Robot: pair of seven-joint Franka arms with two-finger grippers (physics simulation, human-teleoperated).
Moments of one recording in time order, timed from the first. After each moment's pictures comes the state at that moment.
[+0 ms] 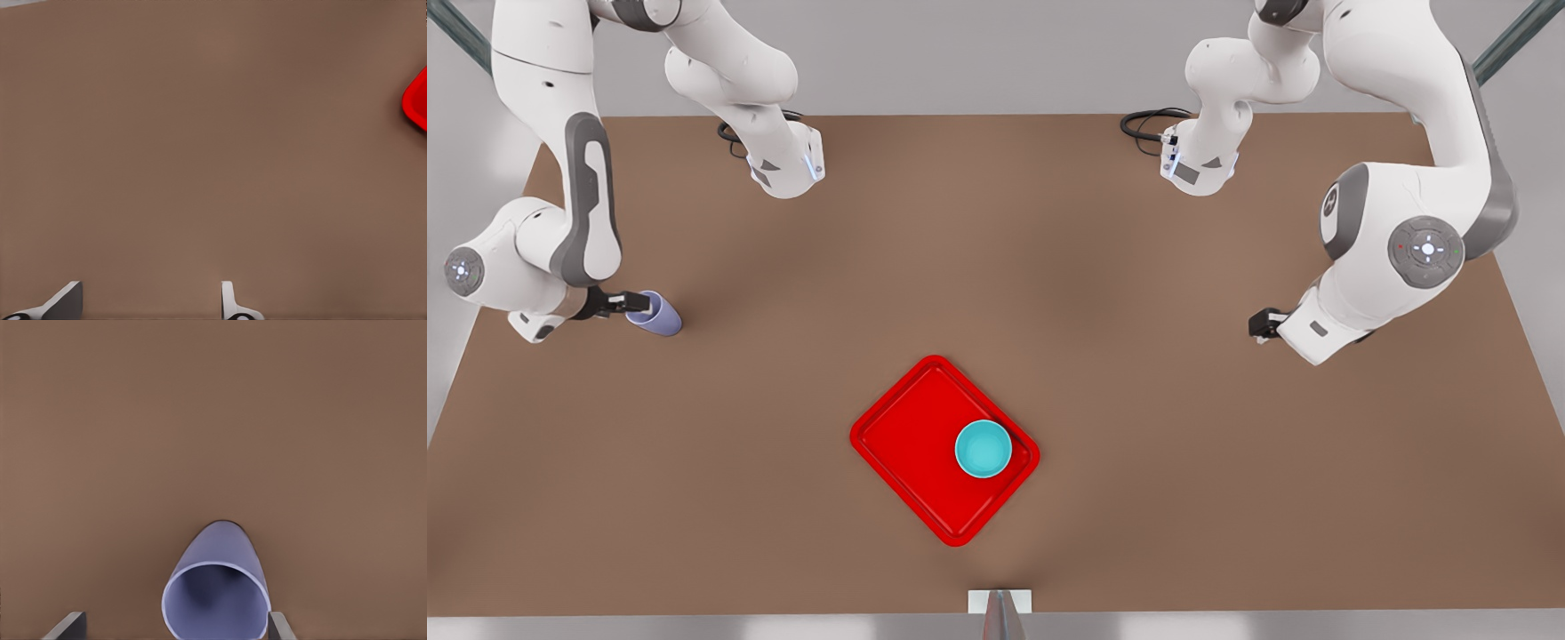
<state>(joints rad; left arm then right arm) -0.18 0.22 0.03 -1.48 0.07 1.61 -0.06 -0.09 0.17 -0.33 -2.16 0.04 2.07 -0.51</state>
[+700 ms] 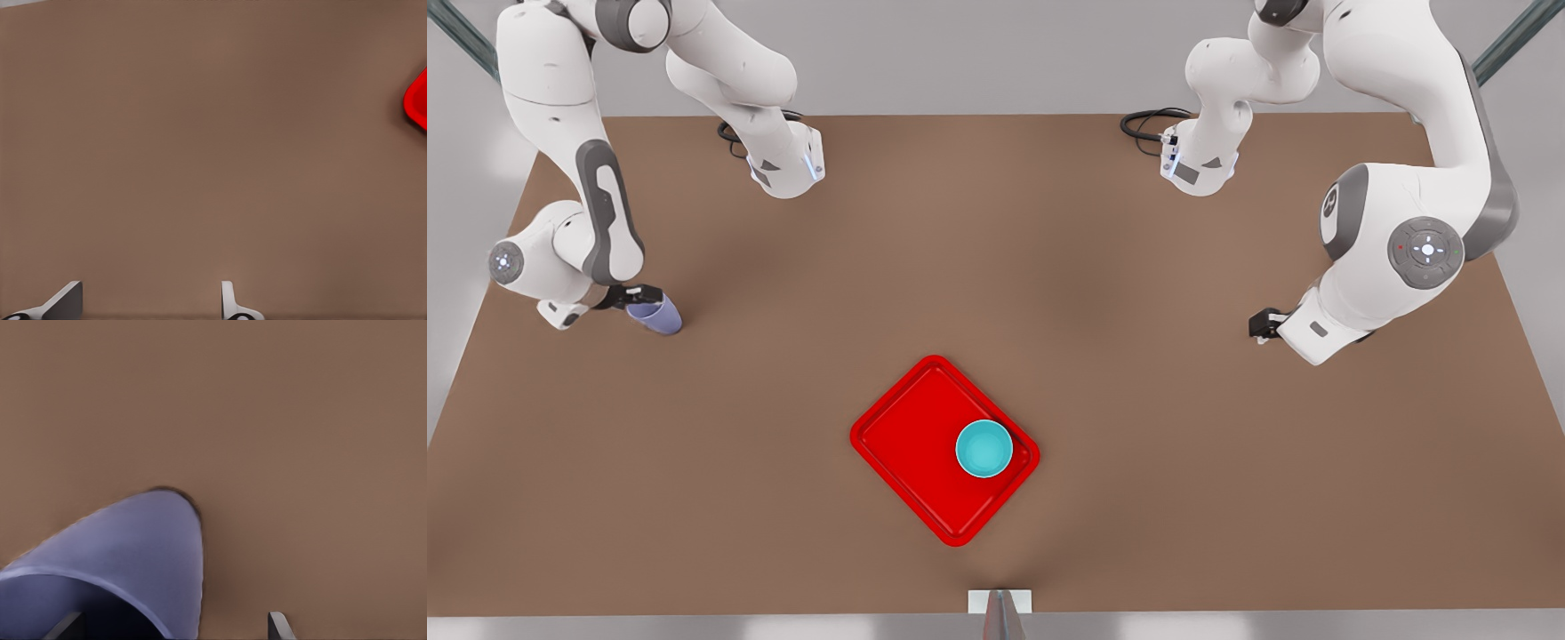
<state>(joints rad) -0.18 0.22 0.03 -1.48 0.07 1.61 -0.05 -0.17 0.24 -0.35 -2.36 0.04 2.38 -0.64</state>
